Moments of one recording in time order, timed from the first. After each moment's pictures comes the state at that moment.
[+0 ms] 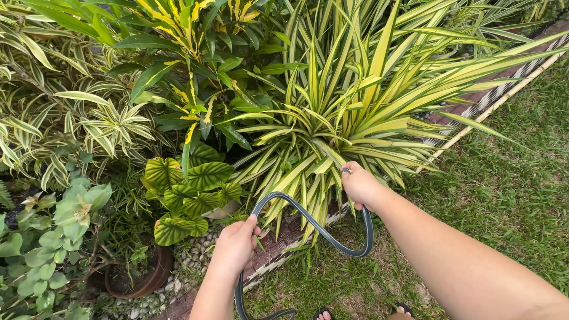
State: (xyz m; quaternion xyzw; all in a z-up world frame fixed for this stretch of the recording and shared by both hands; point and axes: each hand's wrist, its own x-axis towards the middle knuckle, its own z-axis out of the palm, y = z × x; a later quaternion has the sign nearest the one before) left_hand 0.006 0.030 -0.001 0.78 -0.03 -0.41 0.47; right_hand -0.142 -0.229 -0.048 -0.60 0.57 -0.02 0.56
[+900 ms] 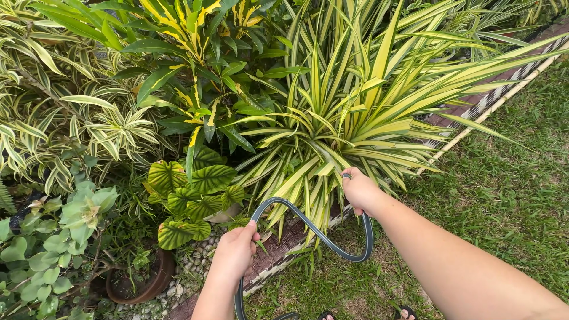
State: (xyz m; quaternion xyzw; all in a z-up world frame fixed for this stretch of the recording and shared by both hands) left_hand 0.021 0.041 -0.025 0.76 -0.02 -0.43 0.49; right_hand -0.135 -0.217 -0.047 -0.59 0.60 0.00 0.54
